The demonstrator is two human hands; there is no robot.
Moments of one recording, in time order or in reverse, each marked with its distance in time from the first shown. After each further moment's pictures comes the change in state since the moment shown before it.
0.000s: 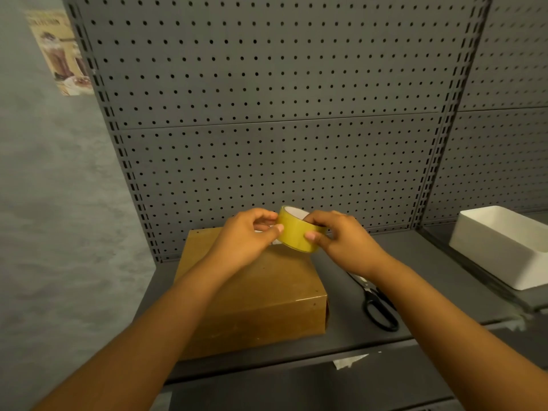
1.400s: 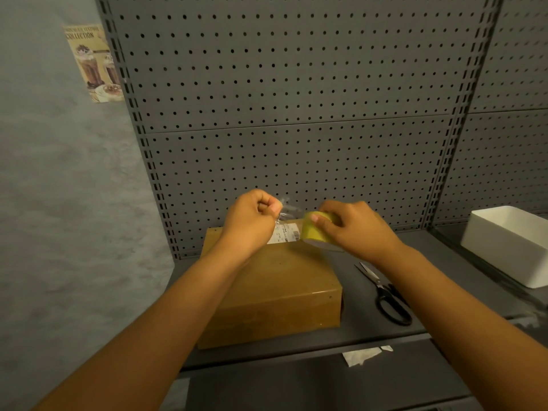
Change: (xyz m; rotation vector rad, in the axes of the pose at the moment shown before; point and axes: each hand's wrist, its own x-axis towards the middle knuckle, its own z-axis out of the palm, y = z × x) left_hand -0.017 0.031 -0.025 -0.189 0.175 -0.105; right_hand 0.002 -0.021 -0.009 -0.270 0.106 -0.014
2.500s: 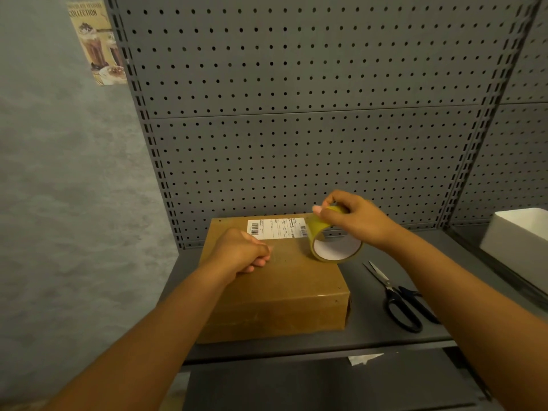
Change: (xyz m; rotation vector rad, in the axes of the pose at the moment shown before) left_hand 0.008 -0.068 -0.002 0.047 -0.121 -0.483; right_hand 0.030 0.022 0.016 0.490 -0.208 0.148
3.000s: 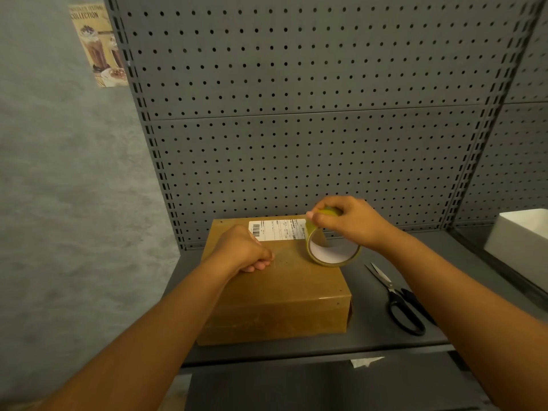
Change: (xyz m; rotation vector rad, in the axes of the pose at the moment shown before) left_hand 0.011 0.007 0.001 0.225 -0.022 -0.022; right_hand 0.005 -0.005 0.006 -0.099 -0.008 -0.031
